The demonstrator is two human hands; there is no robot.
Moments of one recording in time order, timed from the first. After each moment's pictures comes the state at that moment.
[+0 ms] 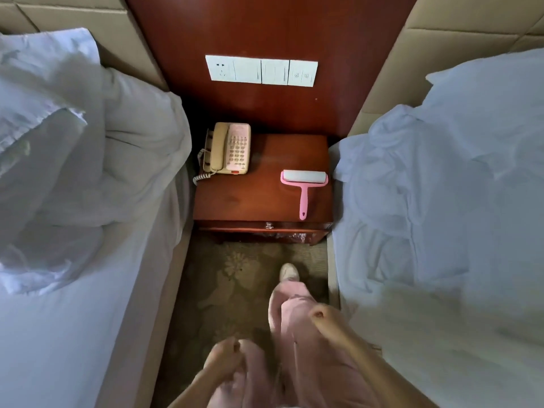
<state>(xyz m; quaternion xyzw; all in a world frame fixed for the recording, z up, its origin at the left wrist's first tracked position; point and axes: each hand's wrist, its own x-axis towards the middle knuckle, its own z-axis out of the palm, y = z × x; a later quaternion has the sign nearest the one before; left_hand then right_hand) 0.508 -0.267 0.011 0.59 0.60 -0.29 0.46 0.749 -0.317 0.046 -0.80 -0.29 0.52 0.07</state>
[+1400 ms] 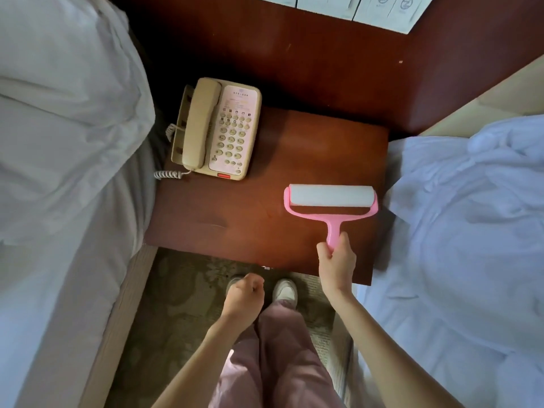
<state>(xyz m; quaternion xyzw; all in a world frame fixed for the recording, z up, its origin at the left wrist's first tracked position) 0.683 -0.009 -0.164 0.54 0.67 -0.09 0.51 0.862 -0.012 -0.160 -0.86 -0.27 0.32 0.29</state>
